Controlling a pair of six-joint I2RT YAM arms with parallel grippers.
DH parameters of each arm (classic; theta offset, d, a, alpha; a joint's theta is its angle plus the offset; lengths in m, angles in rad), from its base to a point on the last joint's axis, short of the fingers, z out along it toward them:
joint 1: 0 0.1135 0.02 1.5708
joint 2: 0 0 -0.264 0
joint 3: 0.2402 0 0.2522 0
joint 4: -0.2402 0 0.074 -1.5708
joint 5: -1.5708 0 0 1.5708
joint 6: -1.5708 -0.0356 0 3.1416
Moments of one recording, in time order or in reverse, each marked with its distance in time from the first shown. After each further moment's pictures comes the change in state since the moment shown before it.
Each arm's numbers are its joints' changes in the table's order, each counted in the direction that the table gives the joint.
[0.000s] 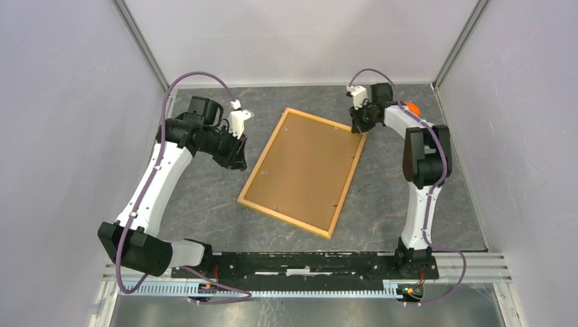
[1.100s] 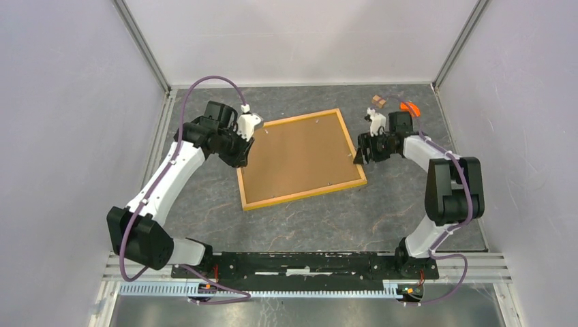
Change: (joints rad) left arm -0.071 -0.034 -0.133 0.205 0.212 -0.004; right arm -0.087 0.508 -0.657 0.054 0.172 -0.285
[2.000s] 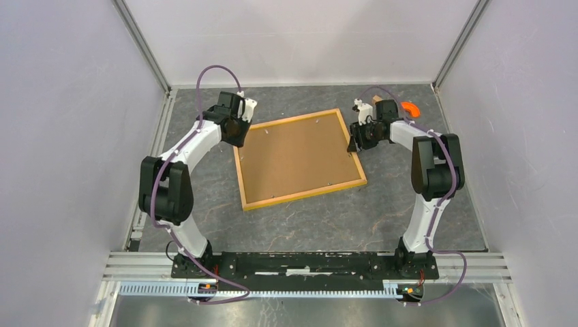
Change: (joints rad) left arm 0.072 -0.373 0.072 0.344 0.268 0.126; right arm 0.055 -0.325 0.335 0.010 -0.021 0.049
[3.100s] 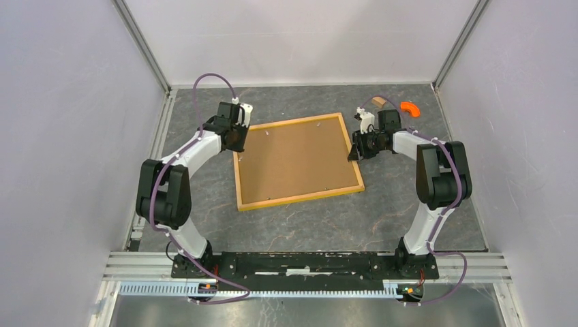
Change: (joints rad) left arm 0.003 0.020 -0.155 0.211 0.068 0.111; right arm 0.000 0.122 -0.205 0.080 0.043 -0.035
